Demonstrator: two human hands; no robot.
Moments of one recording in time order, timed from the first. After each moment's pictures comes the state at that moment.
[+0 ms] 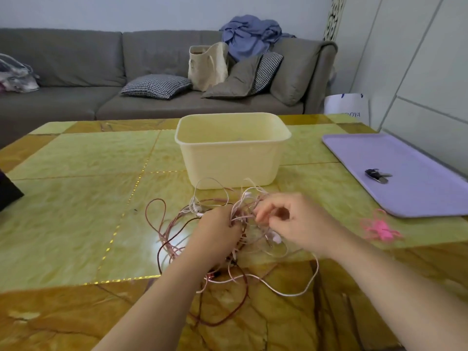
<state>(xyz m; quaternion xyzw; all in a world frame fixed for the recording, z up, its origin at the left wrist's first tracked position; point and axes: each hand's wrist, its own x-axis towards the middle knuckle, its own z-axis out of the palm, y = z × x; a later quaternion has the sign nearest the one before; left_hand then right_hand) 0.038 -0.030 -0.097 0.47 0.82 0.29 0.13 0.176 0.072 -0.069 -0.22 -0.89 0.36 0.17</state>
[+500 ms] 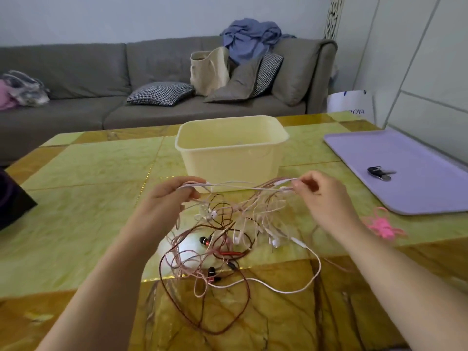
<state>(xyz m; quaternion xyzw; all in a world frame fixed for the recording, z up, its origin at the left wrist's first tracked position) 0.004 -0.075 -0.039 0.33 0.72 0.57 0.22 0.186 0.110 -0.073 -0.37 -0.81 0.29 0.35</state>
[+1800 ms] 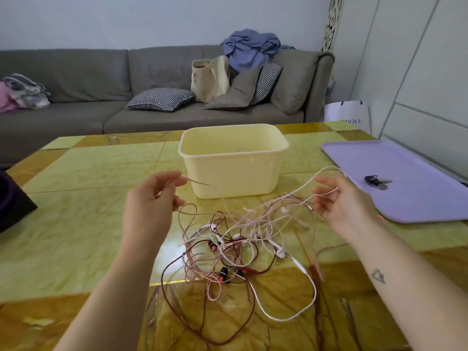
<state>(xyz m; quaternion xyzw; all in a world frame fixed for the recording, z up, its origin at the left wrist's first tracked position) 0.001 -0.078 -0.038 0.28 0.73 0.63 0.04 0.196 0.121 -0.061 -0.41 -0.41 0.70 0.42</state>
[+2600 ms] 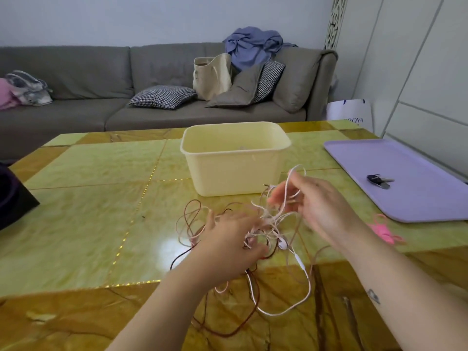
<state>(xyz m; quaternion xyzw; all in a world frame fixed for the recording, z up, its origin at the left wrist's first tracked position) 0.056 -0.053 -0.077 0.60 0.76 0.21 0.09 0.184 0.073 -0.042 -0.22 -0.72 0.59 0.30</state>
